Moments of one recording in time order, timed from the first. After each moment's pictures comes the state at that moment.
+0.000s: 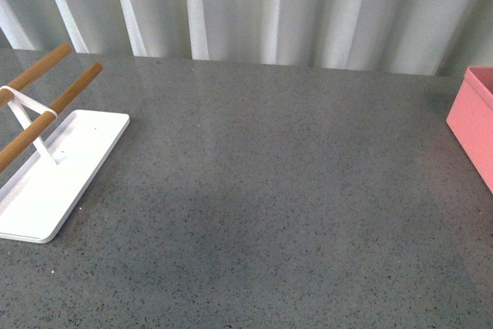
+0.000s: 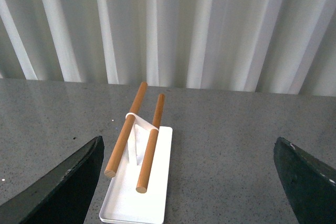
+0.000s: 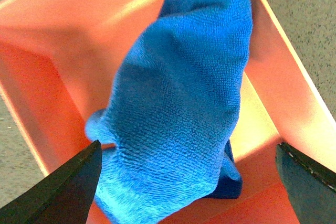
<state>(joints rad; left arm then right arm) 0.00 0.00 0.02 0.00 0.00 0.00 -0.40 1.89 1.42 -0.53 0.04 0.15</state>
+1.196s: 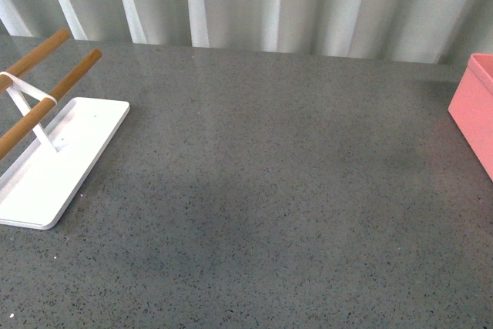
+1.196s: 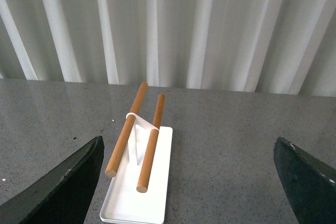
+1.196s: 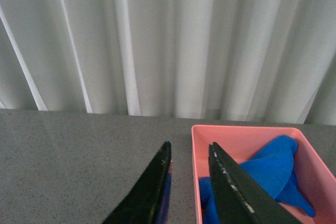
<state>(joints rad) 0.00 0.00 0.02 0.00 0.00 0.00 -0.19 0.81 0.29 0.50 -0.18 -0.02</state>
